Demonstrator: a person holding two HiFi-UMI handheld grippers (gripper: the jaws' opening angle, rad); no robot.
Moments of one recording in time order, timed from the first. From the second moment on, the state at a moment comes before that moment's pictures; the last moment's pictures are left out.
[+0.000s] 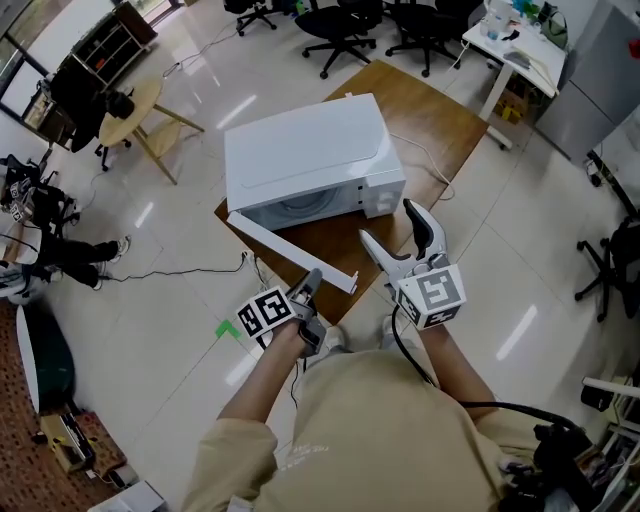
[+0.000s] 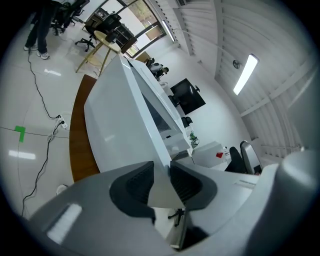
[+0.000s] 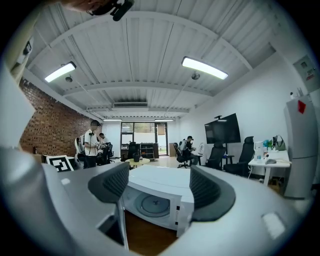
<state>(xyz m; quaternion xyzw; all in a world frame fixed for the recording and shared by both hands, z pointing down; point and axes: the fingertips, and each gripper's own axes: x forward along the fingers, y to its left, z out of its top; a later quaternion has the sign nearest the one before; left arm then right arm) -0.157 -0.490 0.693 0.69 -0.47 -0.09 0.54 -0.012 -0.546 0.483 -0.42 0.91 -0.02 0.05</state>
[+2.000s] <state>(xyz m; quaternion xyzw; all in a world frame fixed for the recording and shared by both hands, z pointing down) -0.129 -0.642 0.680 0.65 -0.52 -0.13 0.54 0.040 -0.560 0.463 -0.49 0.87 -0.06 0.07</state>
